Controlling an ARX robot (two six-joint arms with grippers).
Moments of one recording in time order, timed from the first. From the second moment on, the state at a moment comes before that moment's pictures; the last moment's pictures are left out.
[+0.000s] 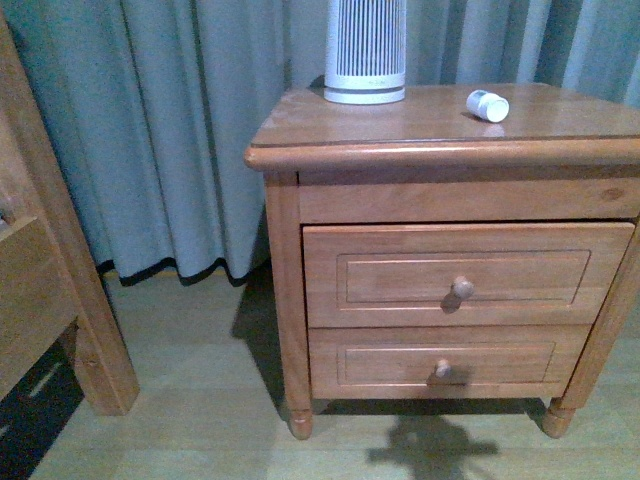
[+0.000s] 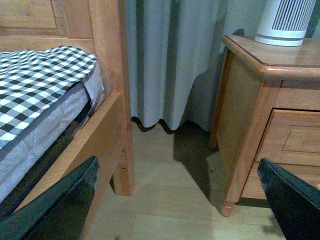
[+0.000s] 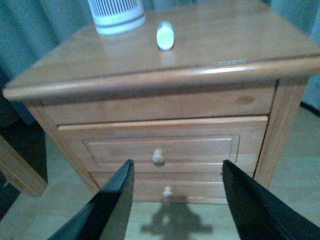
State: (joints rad) left arm 0.00 0.28 0.01 0.28 0.00 -0.01; right arm 0.00 1.11 0.41 0.57 -0.08 0.16
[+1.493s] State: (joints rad) left arm 0.00 0.28 0.01 0.28 0.00 -0.01; right arm 0.00 0.06 0.07 -0.01 0.00 0.00
